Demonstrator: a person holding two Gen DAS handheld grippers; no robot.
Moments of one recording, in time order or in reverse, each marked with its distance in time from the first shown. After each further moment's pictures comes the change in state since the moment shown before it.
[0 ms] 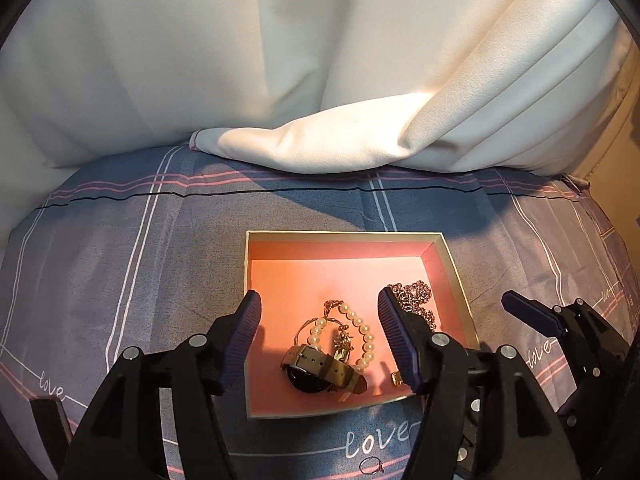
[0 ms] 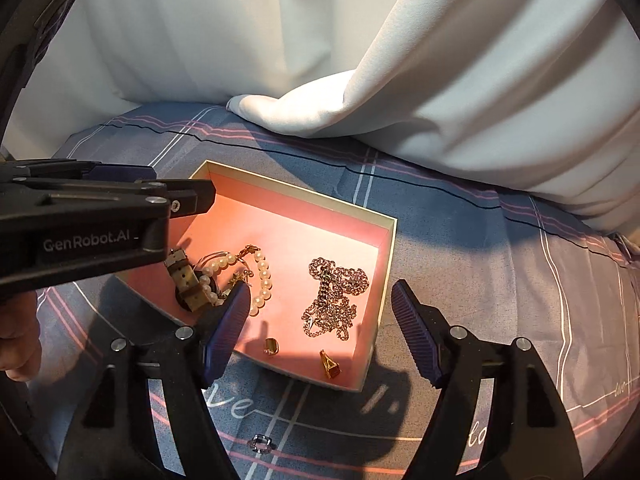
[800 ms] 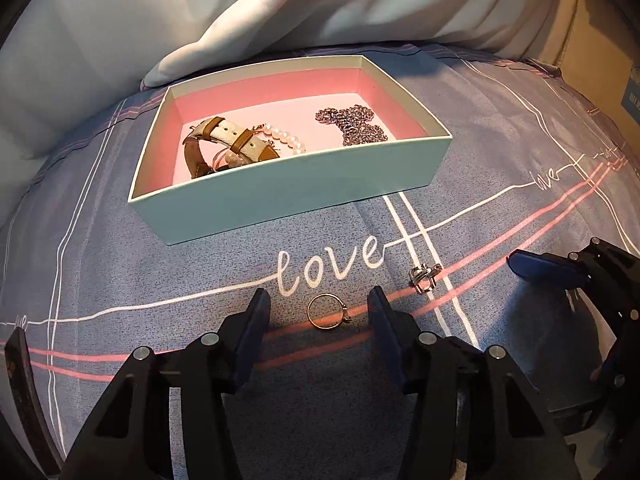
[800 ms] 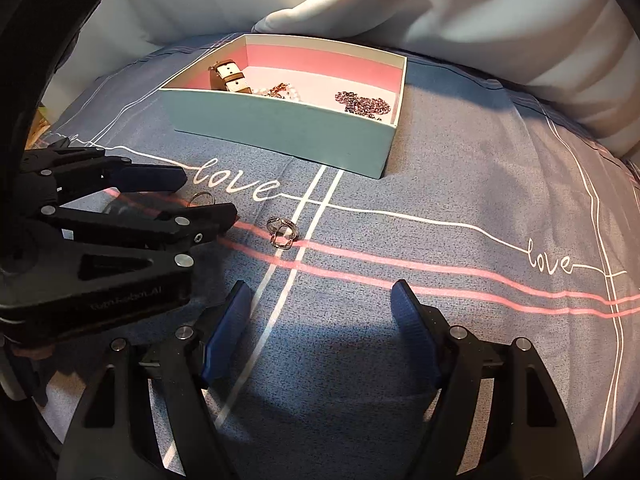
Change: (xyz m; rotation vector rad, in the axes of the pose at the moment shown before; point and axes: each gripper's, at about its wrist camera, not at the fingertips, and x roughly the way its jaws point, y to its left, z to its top) left arm 0.025 -0.051 -0.141 0.227 0.121 0.025; right arm -0.007 0.016 -0.136 0.021 0.132 0.065
